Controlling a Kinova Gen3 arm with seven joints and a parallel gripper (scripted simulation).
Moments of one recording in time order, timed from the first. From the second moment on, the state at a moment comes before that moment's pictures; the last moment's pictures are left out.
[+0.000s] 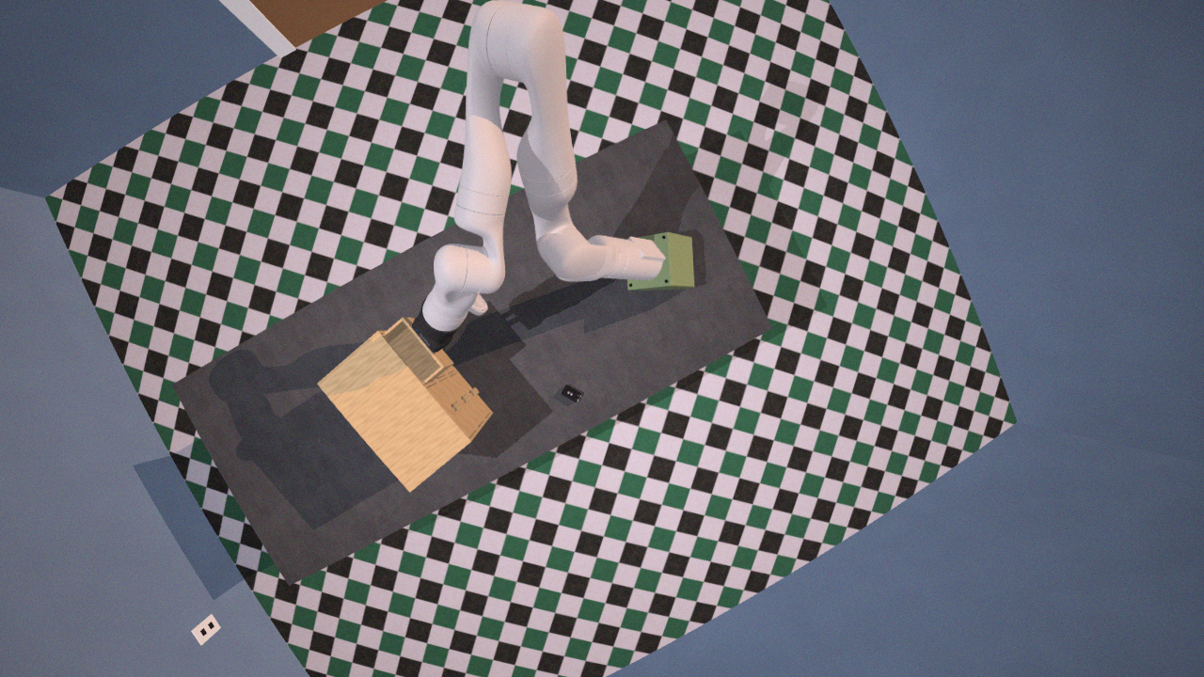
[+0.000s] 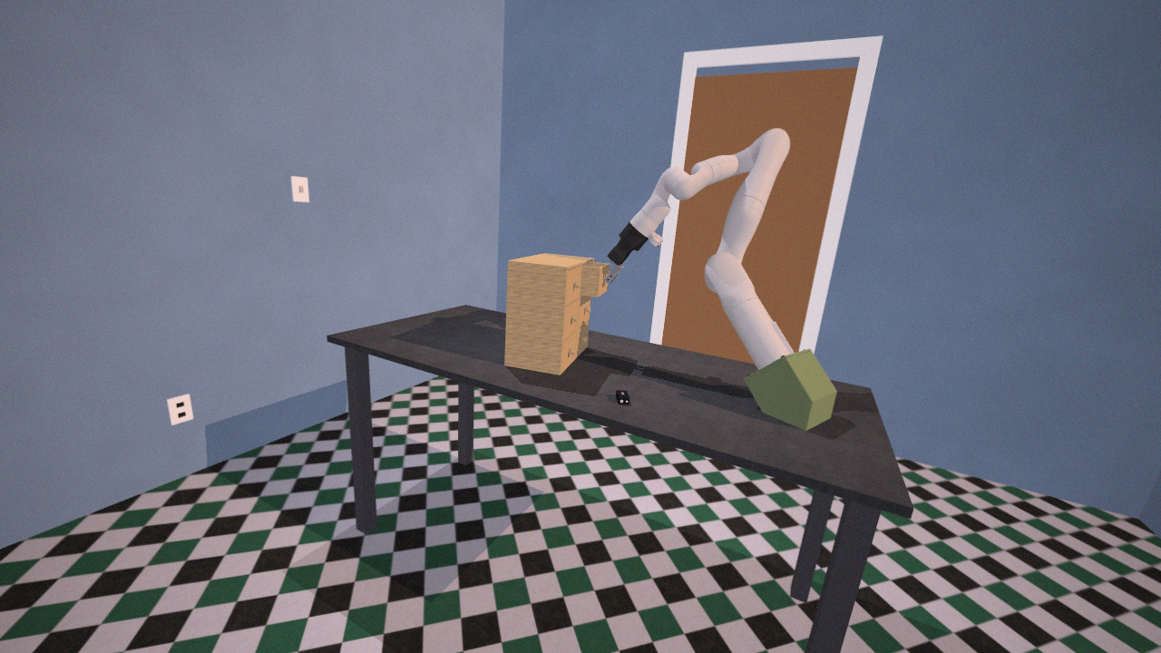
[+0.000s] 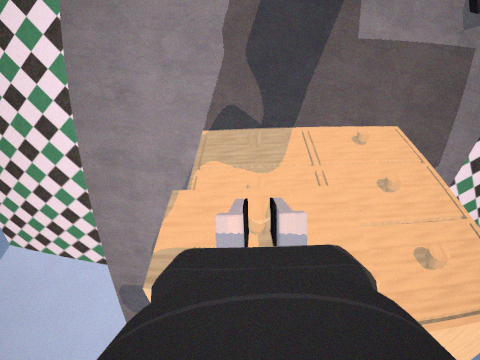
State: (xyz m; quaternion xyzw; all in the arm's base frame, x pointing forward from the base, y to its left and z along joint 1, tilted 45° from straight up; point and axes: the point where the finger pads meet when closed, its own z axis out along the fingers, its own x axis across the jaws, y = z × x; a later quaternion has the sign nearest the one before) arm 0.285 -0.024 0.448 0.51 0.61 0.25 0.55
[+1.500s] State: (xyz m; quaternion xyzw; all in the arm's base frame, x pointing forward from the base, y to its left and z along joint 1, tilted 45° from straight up) arm 0.275 -0.026 0.442 0.51 0.61 0.25 0.55
